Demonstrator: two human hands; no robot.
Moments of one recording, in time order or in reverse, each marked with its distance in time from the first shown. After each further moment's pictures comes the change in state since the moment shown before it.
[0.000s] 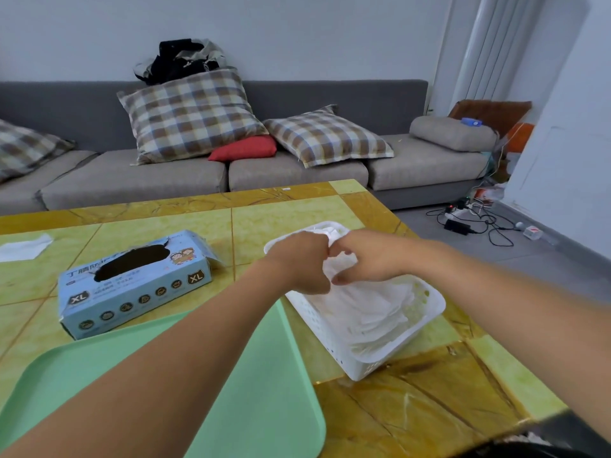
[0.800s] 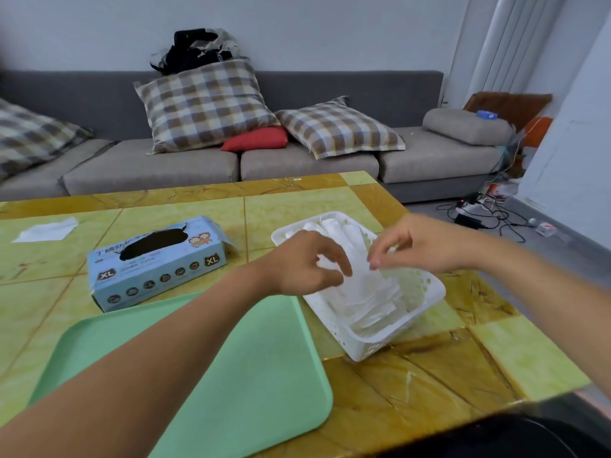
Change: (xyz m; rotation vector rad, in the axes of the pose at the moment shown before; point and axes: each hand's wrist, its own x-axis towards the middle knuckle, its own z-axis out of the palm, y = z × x) left_hand -0.050 -0.010 -0.001 -0.495 0.041 0.217; right_hand -0.063 0.020 -0.011 0.340 0.038 -0.125
